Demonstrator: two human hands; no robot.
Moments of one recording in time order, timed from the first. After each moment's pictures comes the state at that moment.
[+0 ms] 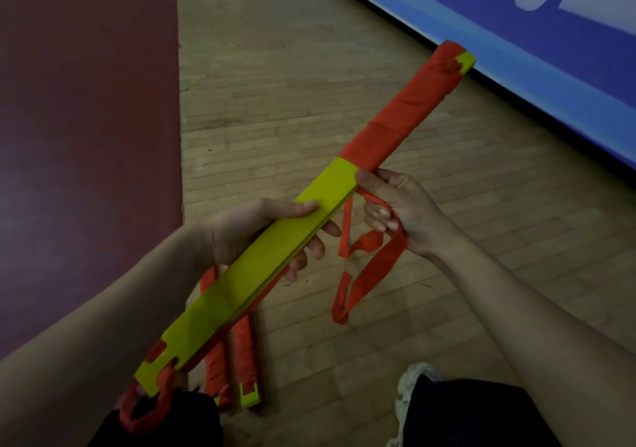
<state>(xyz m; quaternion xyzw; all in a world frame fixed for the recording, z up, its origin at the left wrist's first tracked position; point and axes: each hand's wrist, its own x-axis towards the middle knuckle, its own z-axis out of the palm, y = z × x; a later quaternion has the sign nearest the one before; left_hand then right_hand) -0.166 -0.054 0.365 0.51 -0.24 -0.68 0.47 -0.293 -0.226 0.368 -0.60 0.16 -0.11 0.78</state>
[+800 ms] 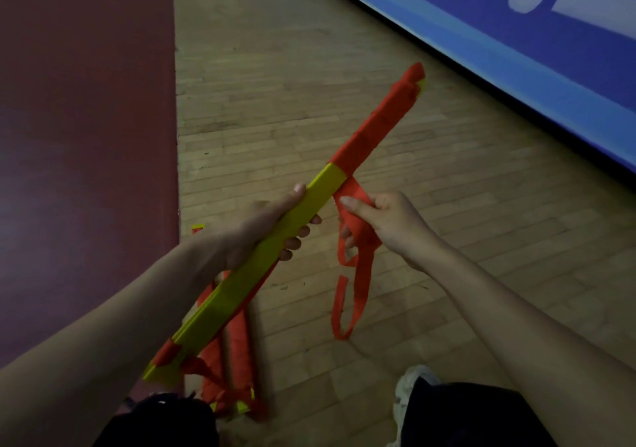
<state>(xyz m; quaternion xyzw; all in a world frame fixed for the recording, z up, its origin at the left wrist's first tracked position) -0.168 -0.071 0.351 0.64 -0.19 -0.52 0.53 -0.299 -0.226 0.354 -0.76 0.23 -0.09 0.60</state>
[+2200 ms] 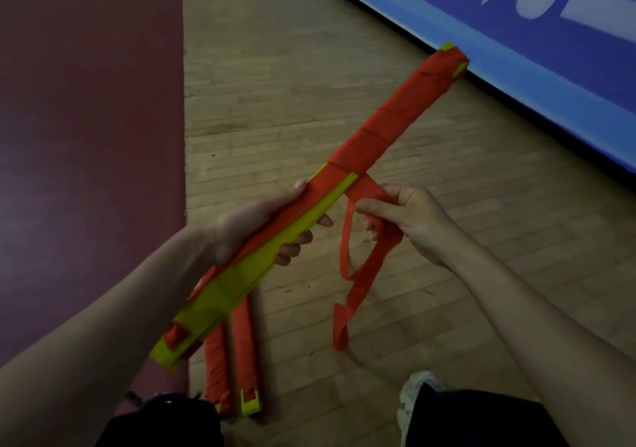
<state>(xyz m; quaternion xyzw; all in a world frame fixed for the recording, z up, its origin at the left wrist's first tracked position) -0.160 -0.057 0.368 0.54 -0.22 -0.62 0.52 -0.303 -0.242 0.361 -0.72 0.20 -0.10 0.65</state>
